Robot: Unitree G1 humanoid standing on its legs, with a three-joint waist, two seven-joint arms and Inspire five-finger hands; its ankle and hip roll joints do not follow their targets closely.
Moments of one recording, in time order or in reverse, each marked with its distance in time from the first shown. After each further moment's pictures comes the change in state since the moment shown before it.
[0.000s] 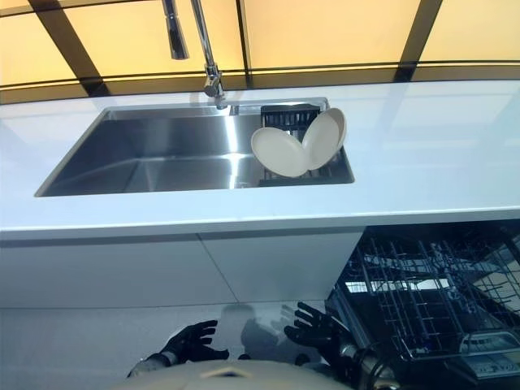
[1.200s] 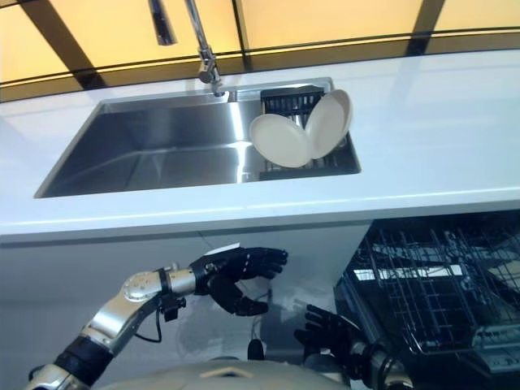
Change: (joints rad) left arm -0.015 0.320 -0.075 -1.245 -0.406 0.376 -0.671; right arm 0.012 -0.074 0.020 -0.078 -0.058 0.070 -0.049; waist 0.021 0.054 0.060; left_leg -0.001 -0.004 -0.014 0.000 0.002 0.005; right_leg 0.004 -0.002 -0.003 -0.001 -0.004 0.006
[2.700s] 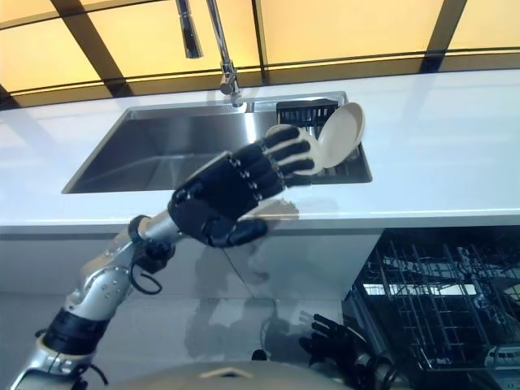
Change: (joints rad) left arm -0.209 -0.029 0.180 -0.301 -0.678 0.052 0.187; right arm 0.033 0.003 0.005 0.049 0.034 -0.026 -0.040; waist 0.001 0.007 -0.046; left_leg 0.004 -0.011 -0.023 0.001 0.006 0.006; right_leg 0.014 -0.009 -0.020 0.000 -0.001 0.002
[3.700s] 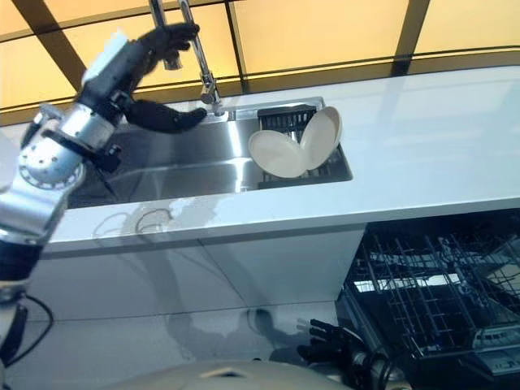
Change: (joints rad) left arm -0.454 0.483 -0.027 0.294 0.989 -0.217 0.521; right arm -0.022 -0.006 0.078 0.000 -0.066 0.019 -0.024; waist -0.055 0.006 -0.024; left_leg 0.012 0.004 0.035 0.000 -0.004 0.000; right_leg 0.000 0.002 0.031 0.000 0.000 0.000
